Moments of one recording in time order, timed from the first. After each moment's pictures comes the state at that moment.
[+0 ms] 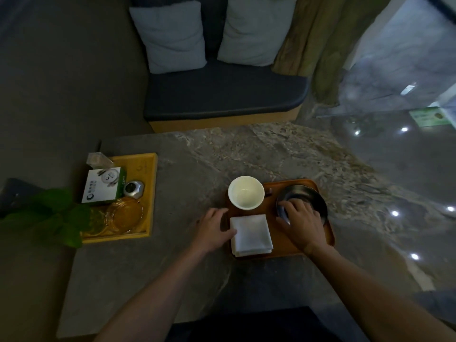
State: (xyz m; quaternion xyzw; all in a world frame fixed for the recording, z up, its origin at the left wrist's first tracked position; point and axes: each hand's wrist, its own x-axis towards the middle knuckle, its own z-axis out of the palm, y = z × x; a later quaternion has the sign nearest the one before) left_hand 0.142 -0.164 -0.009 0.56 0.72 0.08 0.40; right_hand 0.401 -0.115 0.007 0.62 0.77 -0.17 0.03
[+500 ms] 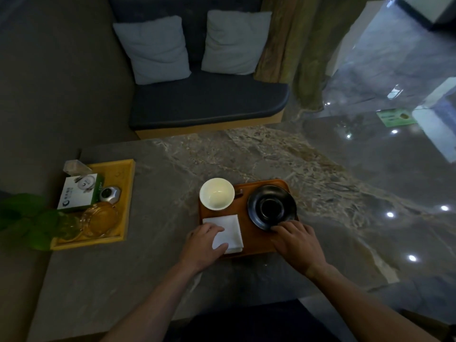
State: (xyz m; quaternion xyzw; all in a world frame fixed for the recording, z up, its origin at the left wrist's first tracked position) left_hand 0.203 -0.195 -0.005 0.66 0.68 0.07 0.32; right_hand 0.483 -0.161 0.017 0.56 0.82 -0.15 0.02
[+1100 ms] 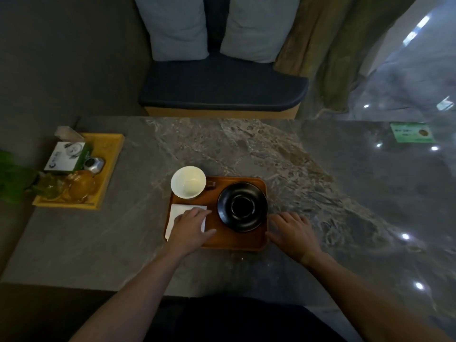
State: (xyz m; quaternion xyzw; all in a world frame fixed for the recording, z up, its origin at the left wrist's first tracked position) left_hand 0.296 -0.170 -0.006 0.59 0.76 0.05 0.26; right_hand 0.581 -0.082 0.005 0.48 0.85 -0.18 0.07
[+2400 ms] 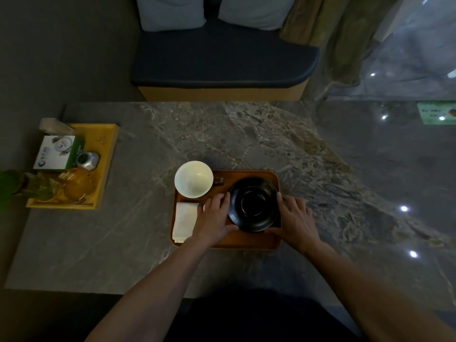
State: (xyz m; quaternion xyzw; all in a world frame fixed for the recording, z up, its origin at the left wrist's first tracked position) left_hand 0.310 -0.130 -0.032 0.64 0.72 0.00 0.28; right_hand 0.547 -0.063 -0.034 0.52 0.83 -0.19 0.11
